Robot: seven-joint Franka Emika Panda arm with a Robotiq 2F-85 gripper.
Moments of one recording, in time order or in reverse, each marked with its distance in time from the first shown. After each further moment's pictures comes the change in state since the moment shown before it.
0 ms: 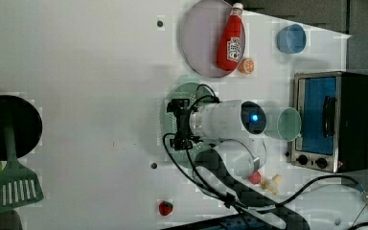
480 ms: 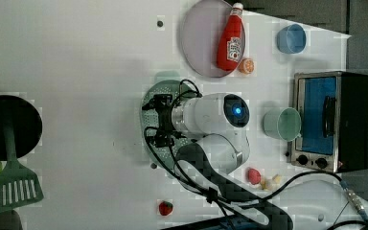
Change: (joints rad) arm 0.064 0.079 -0.007 0.125 0.099 -0.024 0.026
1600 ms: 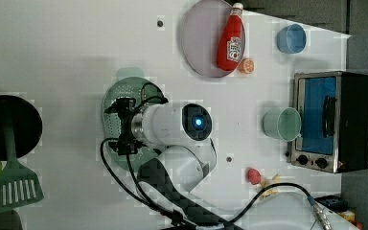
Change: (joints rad) arm 0.149 0.086 0.003 0.169 0.001 -0.018 0.121
